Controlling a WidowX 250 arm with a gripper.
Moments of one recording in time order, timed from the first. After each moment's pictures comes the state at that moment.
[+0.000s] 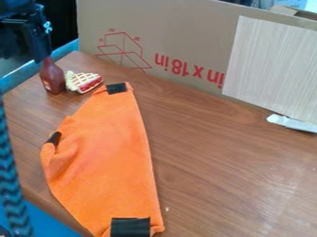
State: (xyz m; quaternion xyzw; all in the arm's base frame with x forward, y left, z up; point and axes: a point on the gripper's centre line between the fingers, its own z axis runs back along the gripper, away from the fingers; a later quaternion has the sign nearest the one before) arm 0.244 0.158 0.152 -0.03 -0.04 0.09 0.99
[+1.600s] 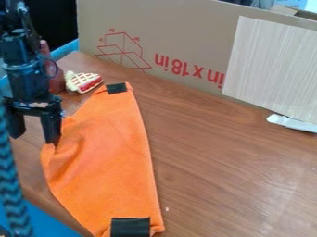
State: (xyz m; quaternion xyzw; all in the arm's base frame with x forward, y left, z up) arm 0.215 0.147 0.038 -0.02 0.06 0.16 0.99
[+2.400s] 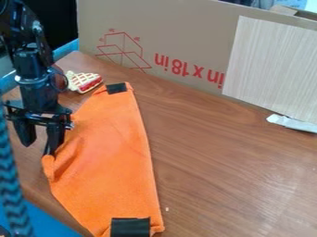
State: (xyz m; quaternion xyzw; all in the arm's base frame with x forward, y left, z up) arm 0.220 0.149 0.015 0.00 0.07 0.17 0.98
